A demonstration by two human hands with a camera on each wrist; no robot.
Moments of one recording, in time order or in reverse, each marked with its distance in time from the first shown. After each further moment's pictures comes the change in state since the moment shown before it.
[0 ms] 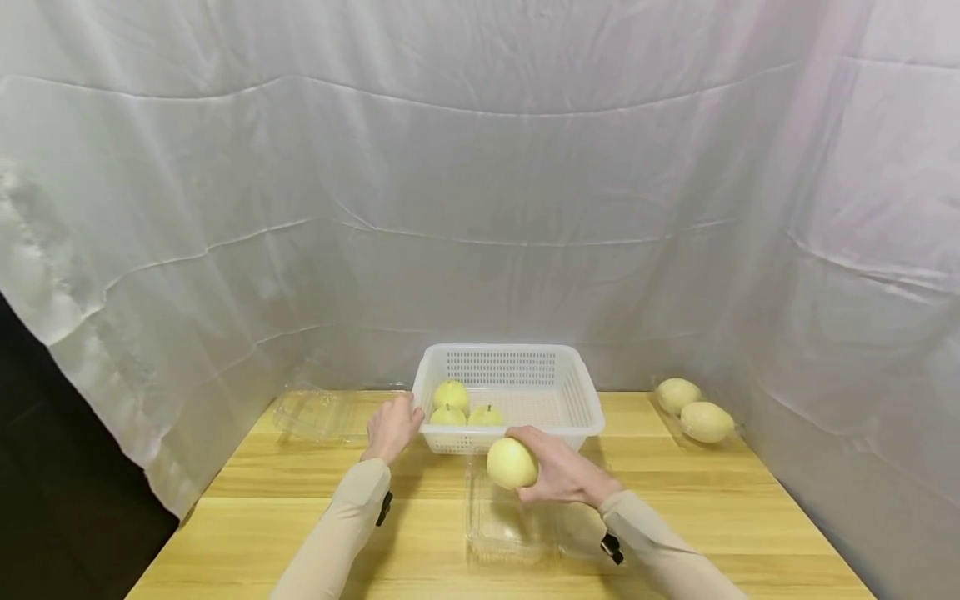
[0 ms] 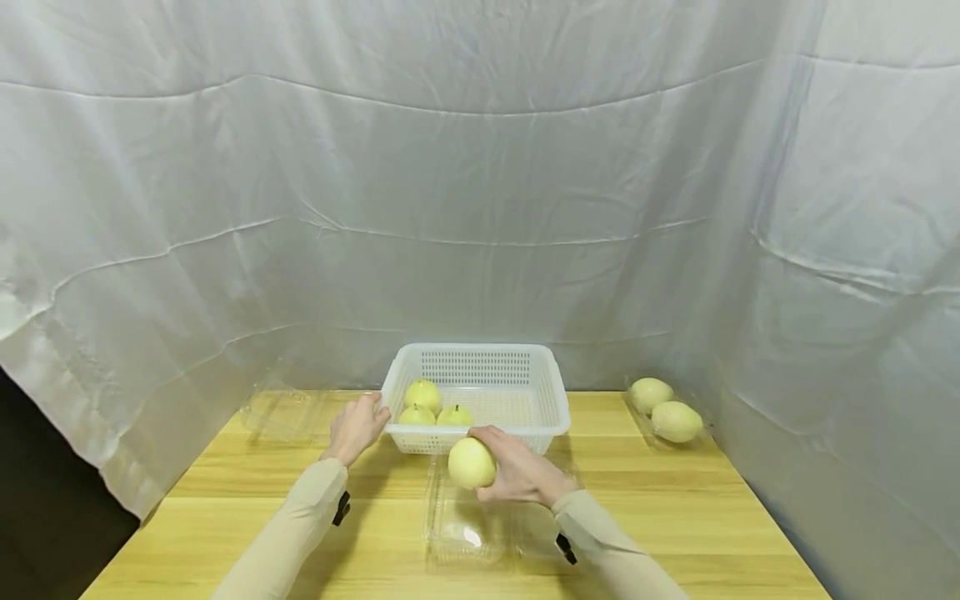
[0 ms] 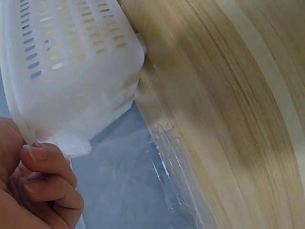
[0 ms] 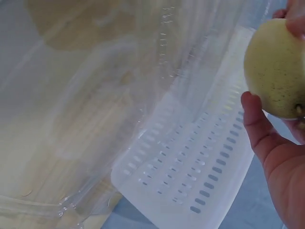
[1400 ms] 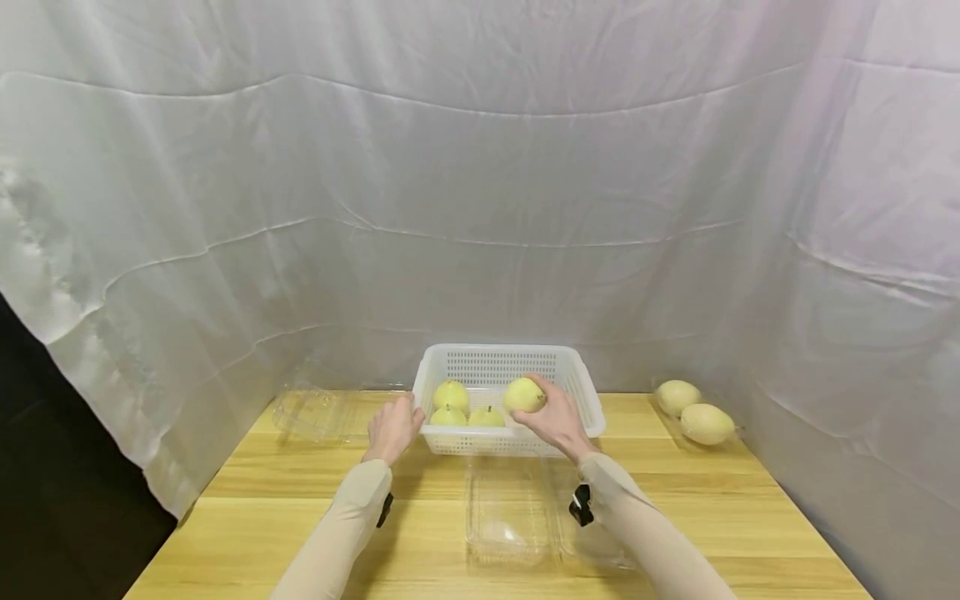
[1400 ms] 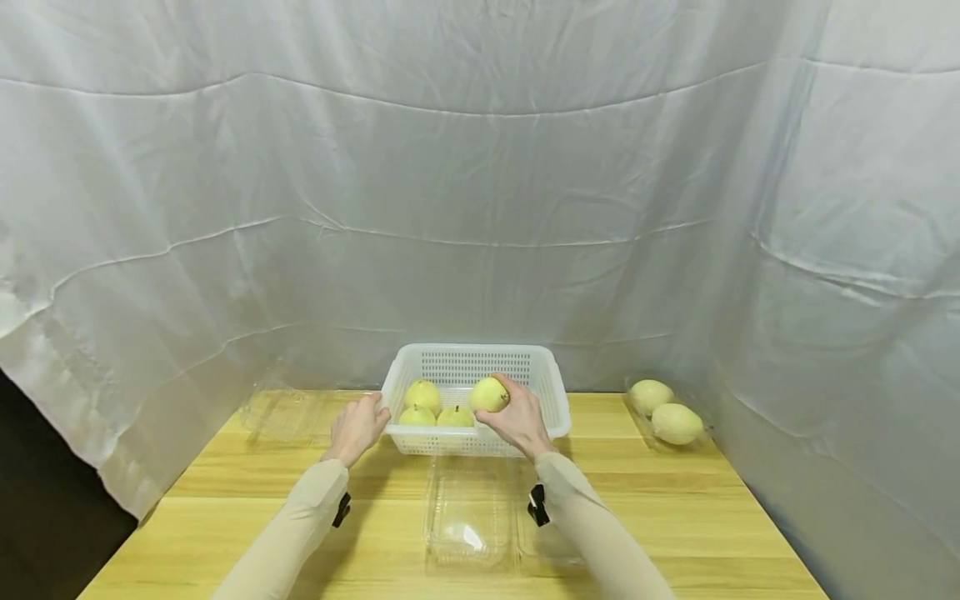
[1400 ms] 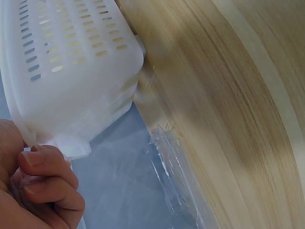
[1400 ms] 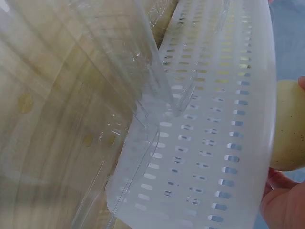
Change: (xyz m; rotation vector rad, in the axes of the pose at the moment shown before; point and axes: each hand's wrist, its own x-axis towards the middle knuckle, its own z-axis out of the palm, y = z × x) left_hand -0.002 0.006 0.003 0.020 -0.019 -0.001; right_hand 0.048 0.031 -0.008 0.180 0.410 0.544
